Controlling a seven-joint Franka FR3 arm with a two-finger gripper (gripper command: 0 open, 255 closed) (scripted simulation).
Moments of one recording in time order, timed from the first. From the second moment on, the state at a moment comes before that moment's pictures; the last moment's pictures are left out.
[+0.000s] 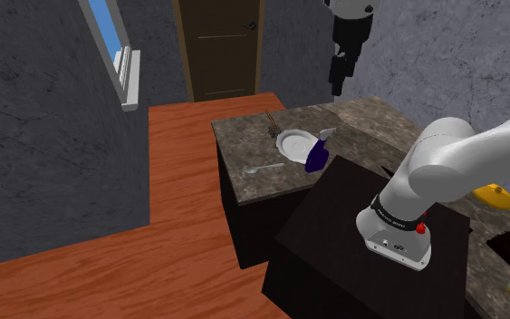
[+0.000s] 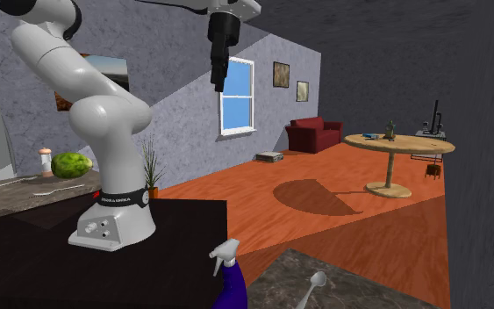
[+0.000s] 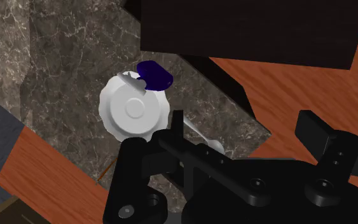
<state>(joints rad) -0.01 -0.81 0.07 -2.42 -0.11 1.49 -0.05</state>
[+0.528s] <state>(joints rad) -0.01 -0.87 -0.02 -2.62 -0.20 1.69 -0.18</state>
